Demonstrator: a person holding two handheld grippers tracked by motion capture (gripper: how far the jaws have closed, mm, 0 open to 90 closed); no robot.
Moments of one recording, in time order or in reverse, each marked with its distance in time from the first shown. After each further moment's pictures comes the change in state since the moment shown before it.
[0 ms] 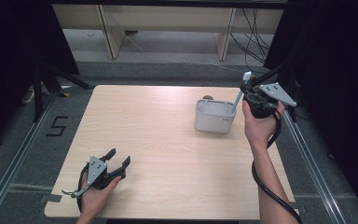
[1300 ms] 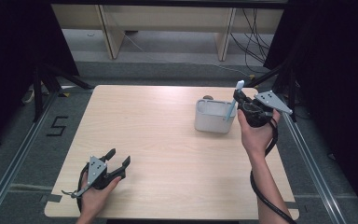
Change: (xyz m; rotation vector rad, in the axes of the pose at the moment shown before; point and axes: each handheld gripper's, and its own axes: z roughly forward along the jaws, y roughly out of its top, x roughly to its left) left arm 0.000 0.000 0.000 -0.005 0.002 0.000; right arm 0.016 -0.011 -0.015 0.043 0.081 -0.002
